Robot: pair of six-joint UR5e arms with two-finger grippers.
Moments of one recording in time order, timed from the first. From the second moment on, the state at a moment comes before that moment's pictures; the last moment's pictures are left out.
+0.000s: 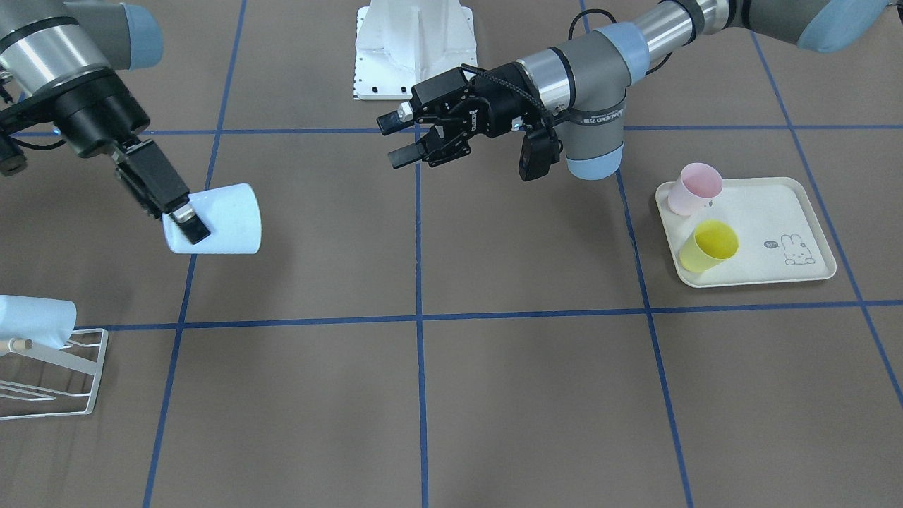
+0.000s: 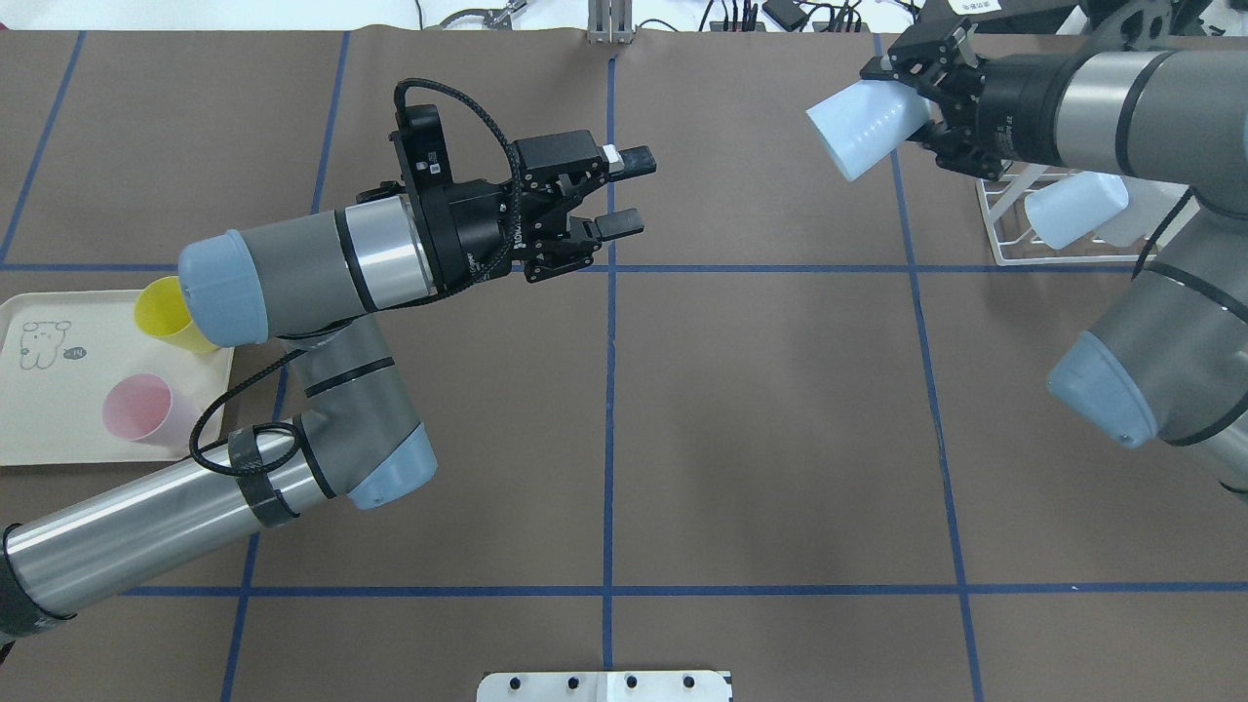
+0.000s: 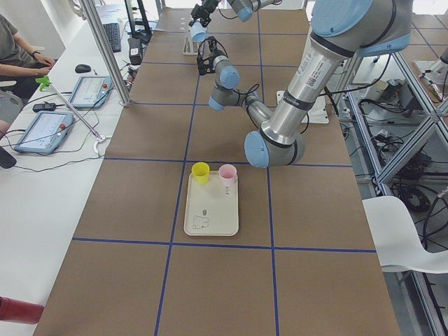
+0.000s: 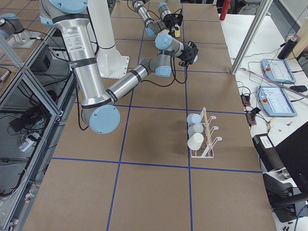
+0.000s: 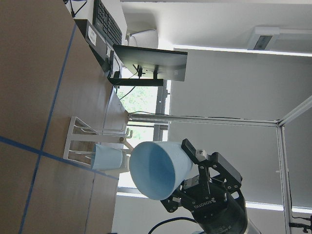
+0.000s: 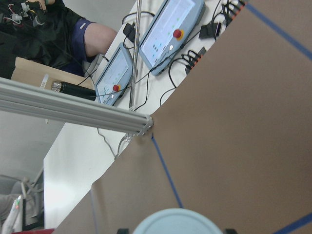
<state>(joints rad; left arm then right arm) -0.59 -2.24 -1.44 -3.24 -1.68 -2.01 0.92 -1.30 1.91 -0.83 1.75 1.76</state>
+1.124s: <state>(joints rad) -0.59 -2.22 -1.43 -3.24 -1.68 -2.01 1.06 -1.31 1.72 -1.15 1.42 1.09</state>
